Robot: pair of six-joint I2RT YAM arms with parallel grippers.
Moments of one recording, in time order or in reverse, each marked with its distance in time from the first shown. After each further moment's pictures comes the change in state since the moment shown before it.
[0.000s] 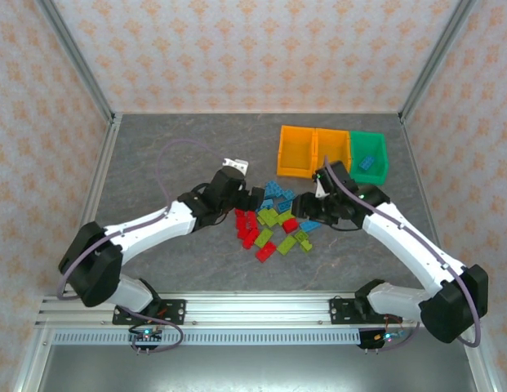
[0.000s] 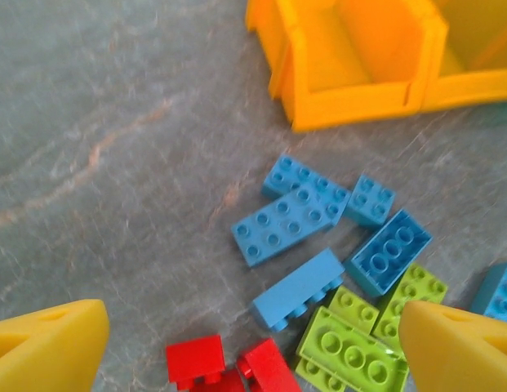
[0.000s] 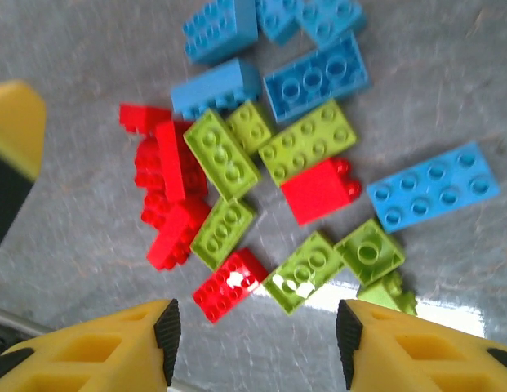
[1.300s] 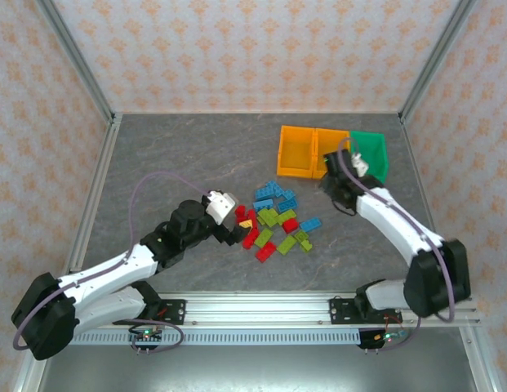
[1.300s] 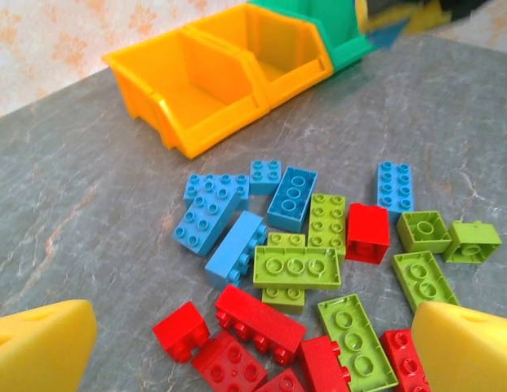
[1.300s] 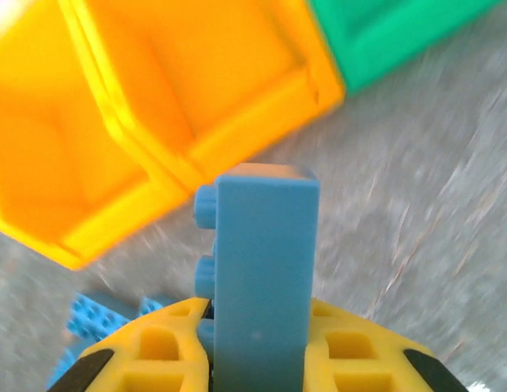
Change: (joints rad) left arm 0.000 -0.479 -0.488 0.359 0.269 0.468; right arm -0.243 0.143 0.015 0.249 0.479 0.268
